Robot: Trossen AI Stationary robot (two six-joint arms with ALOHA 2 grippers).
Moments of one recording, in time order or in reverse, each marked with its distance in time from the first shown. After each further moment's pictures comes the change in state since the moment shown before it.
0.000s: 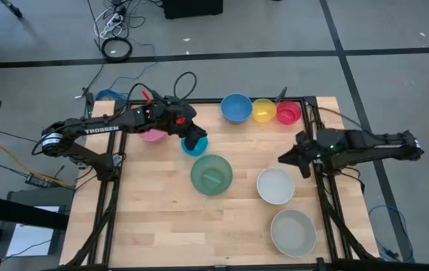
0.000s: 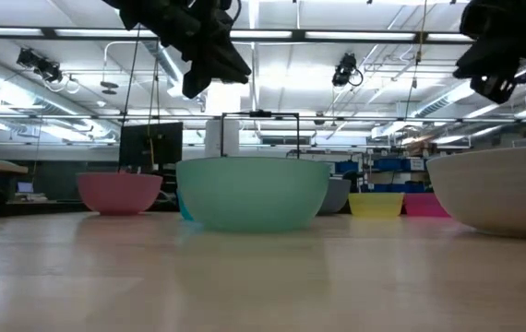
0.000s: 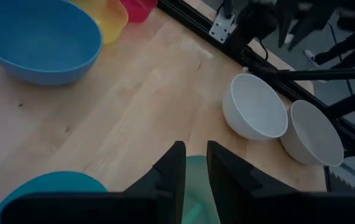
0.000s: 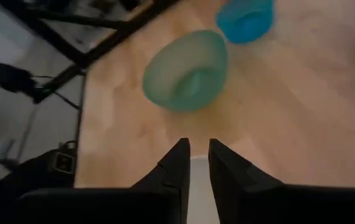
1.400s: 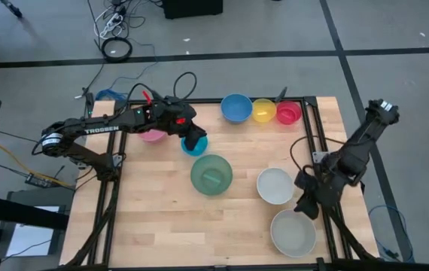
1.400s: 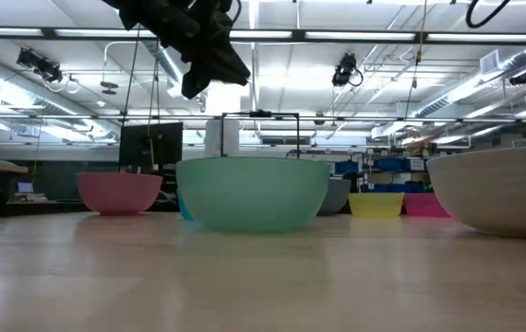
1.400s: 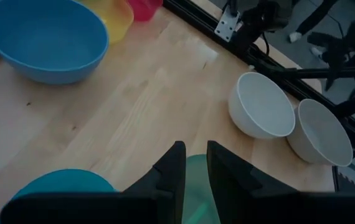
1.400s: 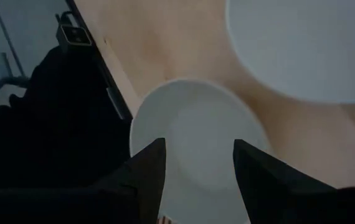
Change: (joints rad) left arm 0.000 0.000 -0.001 -0.007 -0.020 0.010; right arm 0.838 0.503 0.249 -0.181 0.162 0.925
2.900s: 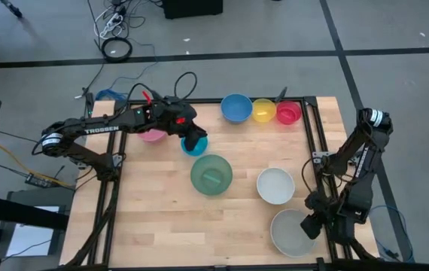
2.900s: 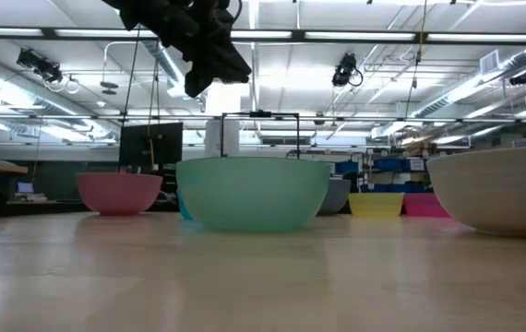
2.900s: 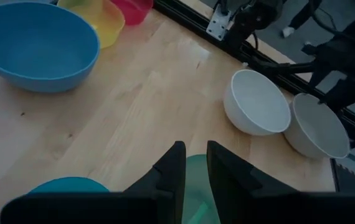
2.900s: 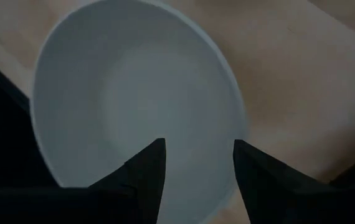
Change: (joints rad) left arm -0.001 0.000 0.000 0.013 0.030 0.049; right arm 0.347 0.351 0.027 -0.045 0.141 0.646
